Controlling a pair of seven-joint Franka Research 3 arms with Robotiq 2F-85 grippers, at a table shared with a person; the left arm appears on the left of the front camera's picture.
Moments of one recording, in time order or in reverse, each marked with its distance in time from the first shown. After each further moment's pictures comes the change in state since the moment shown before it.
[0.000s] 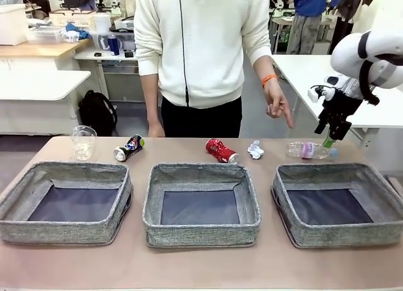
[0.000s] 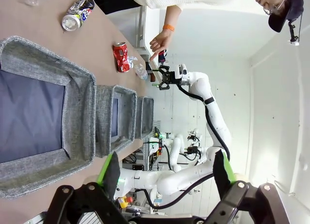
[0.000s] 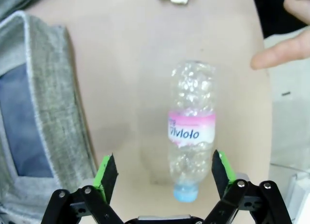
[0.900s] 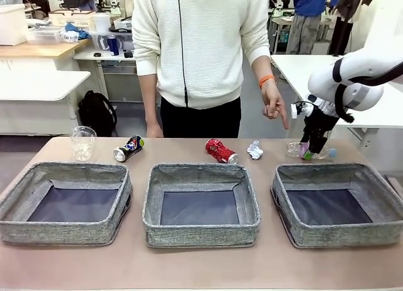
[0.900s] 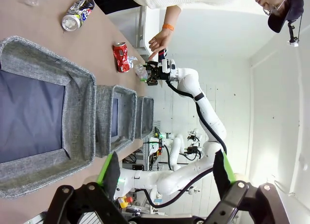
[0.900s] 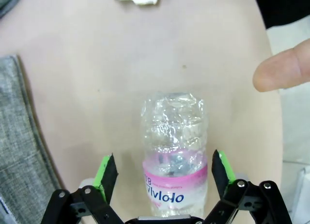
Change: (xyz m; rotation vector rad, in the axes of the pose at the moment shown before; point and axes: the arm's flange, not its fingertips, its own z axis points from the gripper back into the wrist) left arm 0.000 0.000 0.000 0.000 0.000 0.000; right arm 0.012 -0.017 -0.067 -0.022 0.002 -0.086
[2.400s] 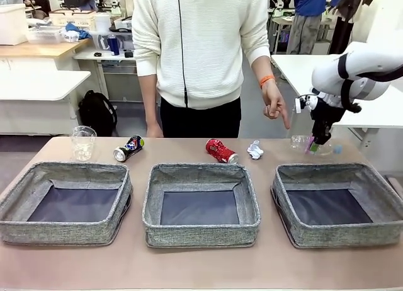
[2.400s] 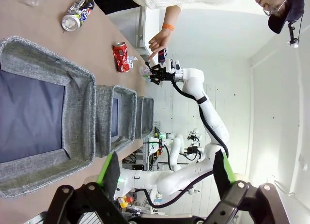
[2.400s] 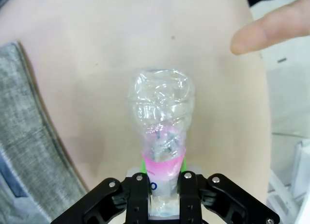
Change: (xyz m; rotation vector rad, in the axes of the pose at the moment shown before) left arm 0.000 0.000 0.000 0.000 0.000 0.000; right arm 0.003 0.005 0.041 -0.047 0.117 -0.048
